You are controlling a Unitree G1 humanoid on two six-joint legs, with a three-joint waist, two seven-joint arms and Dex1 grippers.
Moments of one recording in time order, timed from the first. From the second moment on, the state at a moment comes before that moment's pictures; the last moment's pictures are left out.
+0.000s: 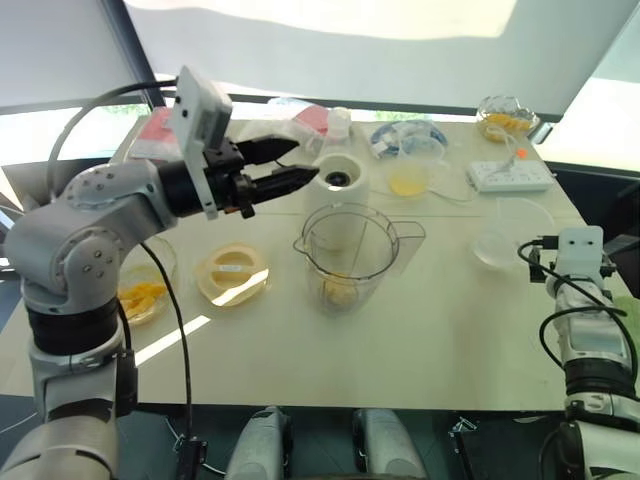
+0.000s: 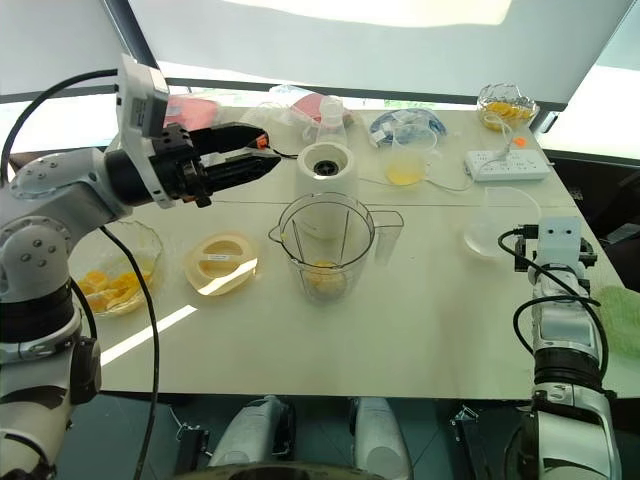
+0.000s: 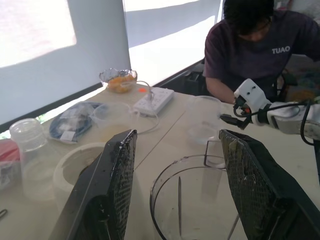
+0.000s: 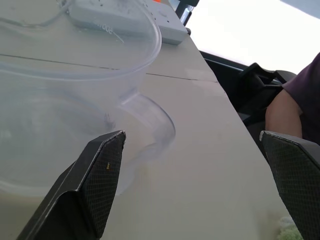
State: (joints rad) left arm -0.76 0.61 0.17 -0.41 -0.78 0.99 -0.69; right arm -0.39 -0.60 -0.31 0.55 0.02 0.22 -0.04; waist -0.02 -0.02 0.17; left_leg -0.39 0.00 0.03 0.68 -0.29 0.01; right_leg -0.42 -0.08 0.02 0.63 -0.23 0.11
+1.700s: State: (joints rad) left arm -0.63 0.90 0.16 -0.27 -0.79 0.88 -0.96; right arm -0.67 -0.80 -0.28 0.08 0.21 0.41 0.36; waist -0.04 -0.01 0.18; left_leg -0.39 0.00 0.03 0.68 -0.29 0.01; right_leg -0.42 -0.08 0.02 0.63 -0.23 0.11
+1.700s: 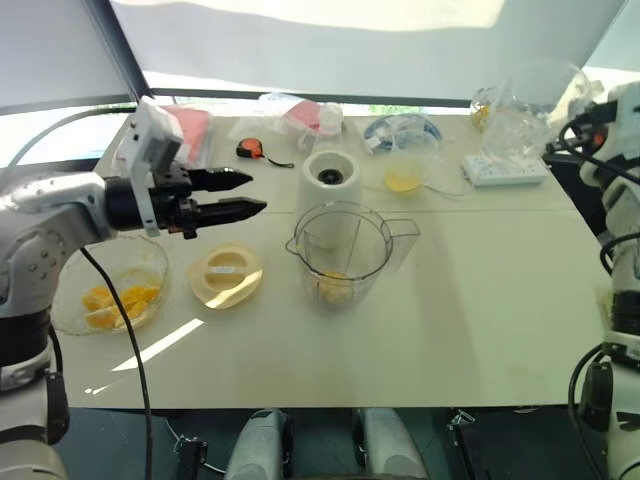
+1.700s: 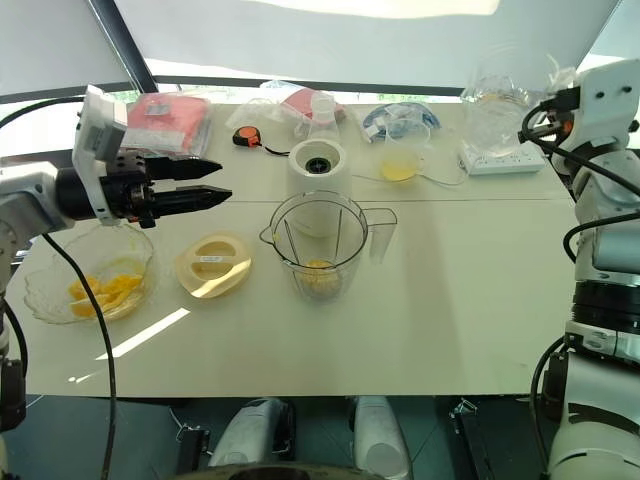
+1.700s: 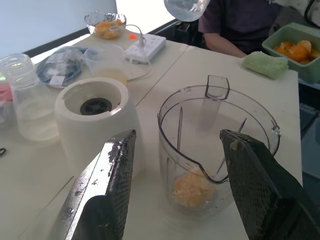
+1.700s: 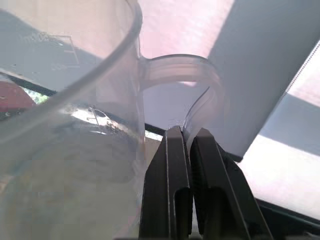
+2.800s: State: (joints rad) left arm -0.55 0.84 0.10 -0.28 -0.73 0.82 -0.95; right arm -0.69 -0.82 0.08 -0.25 -0.12 0.29 0.56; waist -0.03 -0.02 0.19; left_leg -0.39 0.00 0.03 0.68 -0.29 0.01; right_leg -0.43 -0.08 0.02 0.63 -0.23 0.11
